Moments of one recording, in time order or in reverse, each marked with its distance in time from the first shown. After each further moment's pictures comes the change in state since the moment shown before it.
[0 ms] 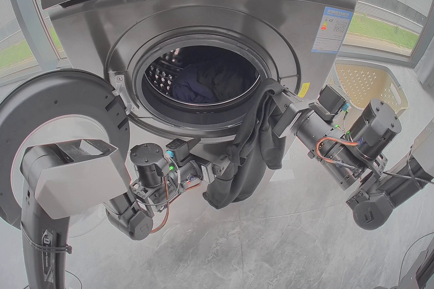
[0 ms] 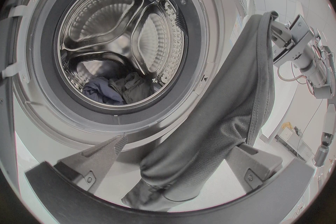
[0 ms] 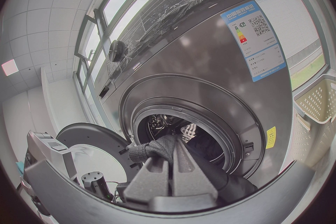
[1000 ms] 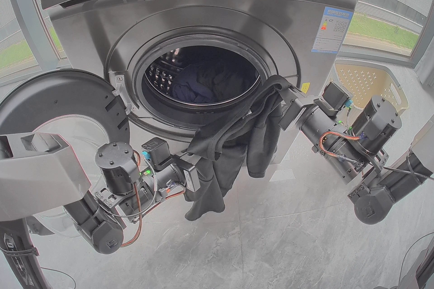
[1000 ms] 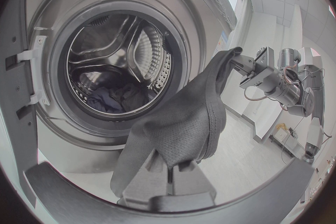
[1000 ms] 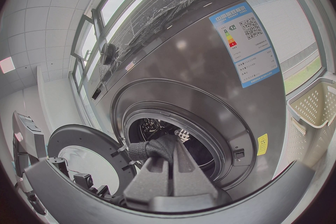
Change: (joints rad) left arm -0.032 -0.263 0.276 -0.003 0.018 -0.002; right arm -0.043 0.007 -0.011 0.000 0.000 0.000
